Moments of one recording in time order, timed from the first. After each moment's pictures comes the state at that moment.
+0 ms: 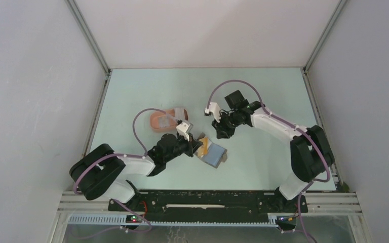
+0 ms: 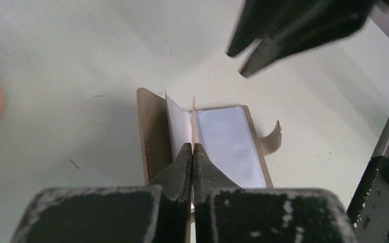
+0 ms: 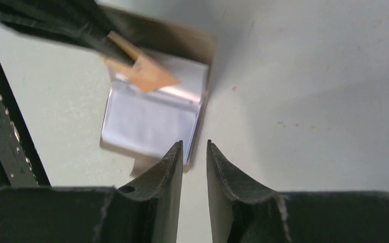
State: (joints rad) left arm -0.79 1.43 0.31 0.83 0.08 -0.35; right arm 0.56 1.69 1.23 -0.61 -0.53 -0.53
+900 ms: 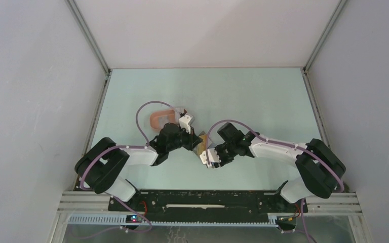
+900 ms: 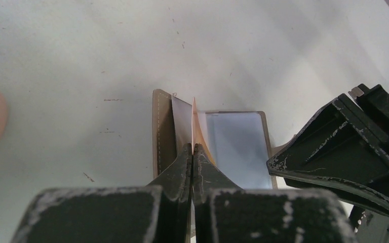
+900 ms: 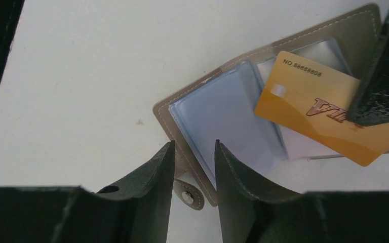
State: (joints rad) left arm -0.68 1.50 0.46 0.65 0.23 -0.33; right arm 0.82 1.47 0.78 -0.38 -0.47 -1.15
